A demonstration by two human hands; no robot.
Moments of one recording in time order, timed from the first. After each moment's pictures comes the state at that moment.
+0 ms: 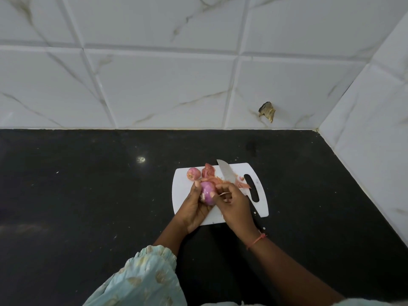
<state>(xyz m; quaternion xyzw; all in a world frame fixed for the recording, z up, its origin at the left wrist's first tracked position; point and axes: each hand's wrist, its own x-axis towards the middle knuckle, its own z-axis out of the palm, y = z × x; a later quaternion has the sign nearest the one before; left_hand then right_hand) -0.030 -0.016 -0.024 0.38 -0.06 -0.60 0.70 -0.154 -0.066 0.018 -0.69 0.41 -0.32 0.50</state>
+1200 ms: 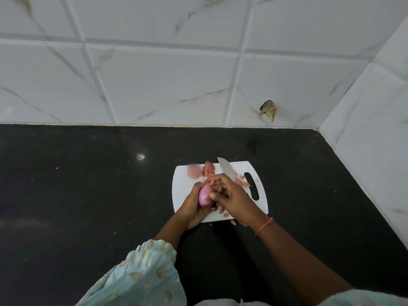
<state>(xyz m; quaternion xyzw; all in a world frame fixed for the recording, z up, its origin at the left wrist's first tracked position) -0.031 -0.019 -0.022 0.39 -0.17 -0.64 0.64 -0.156 -0.085 0.048 -0.79 0.32 -0.13 0.50</state>
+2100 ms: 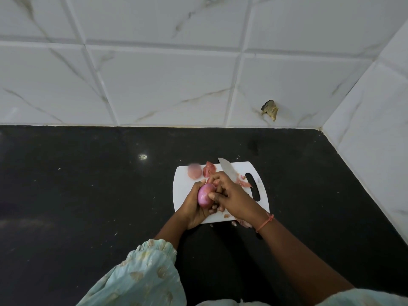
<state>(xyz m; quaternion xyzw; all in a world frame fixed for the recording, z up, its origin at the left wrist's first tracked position) -0.032 -0.016 -0.010 0.40 -0.12 -0.67 0.62 -0.153 -0.092 0.051 -0.81 0.28 -0.10 0.50</state>
